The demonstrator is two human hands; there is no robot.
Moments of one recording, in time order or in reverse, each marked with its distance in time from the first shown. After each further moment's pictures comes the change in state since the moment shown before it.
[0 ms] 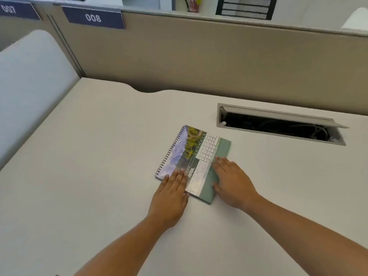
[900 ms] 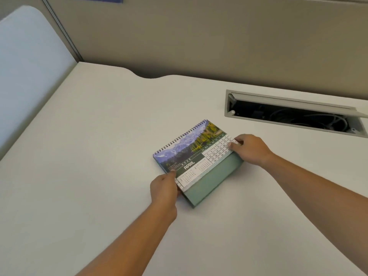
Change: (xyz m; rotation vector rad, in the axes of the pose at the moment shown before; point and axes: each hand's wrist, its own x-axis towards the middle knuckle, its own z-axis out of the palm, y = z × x) left_hand 0.027 0.020 -0.058 -1.519 0.118 -1.335; right_hand 0.075 0.054 -0.034 0.485 -0.049 0.363
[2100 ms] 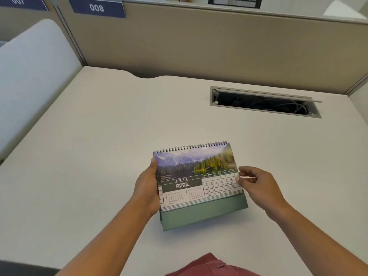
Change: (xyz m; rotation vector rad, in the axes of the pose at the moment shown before) left_hand -0.091 -0.034 -0.089 -0.140 -0.356 0.029; right_hand -0.246 0.038 0.039 0.624 0.179 0.126
